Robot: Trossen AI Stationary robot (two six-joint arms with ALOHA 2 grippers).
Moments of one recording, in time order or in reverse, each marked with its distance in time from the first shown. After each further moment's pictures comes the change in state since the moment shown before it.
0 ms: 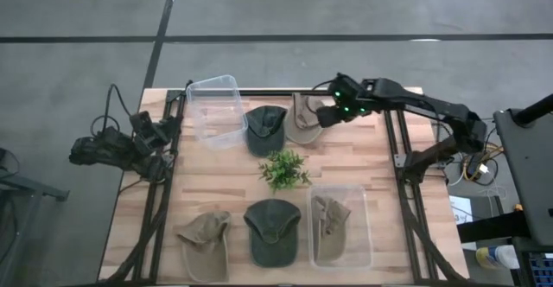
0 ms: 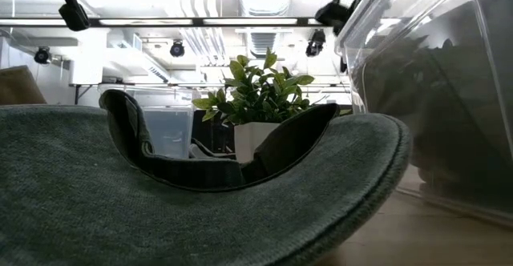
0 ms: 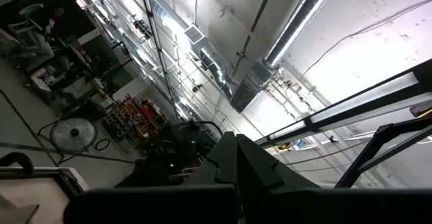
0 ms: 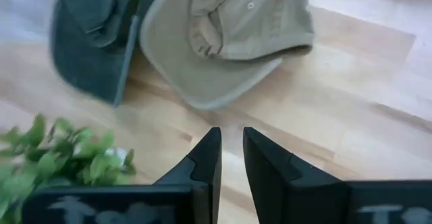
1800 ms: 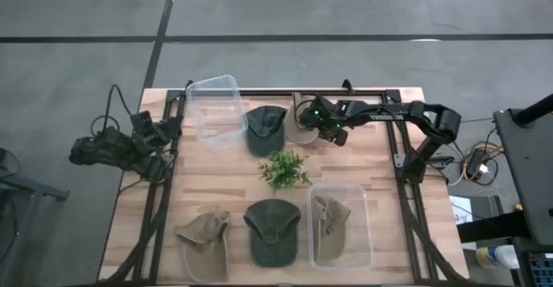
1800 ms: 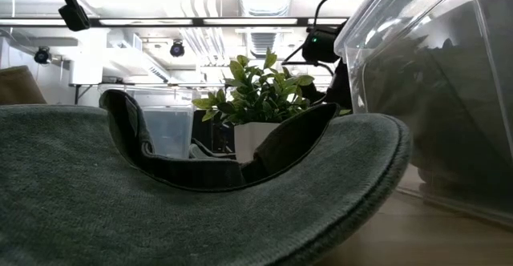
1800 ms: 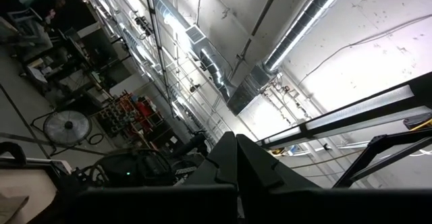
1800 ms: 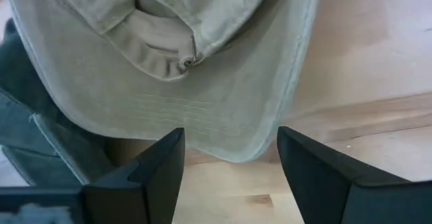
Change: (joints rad) left arm 0.000 0.000 0.000 0.001 -0.008 -0.061; right arm -0.014 0.277 -0.302 0.577 -0.082 0.756
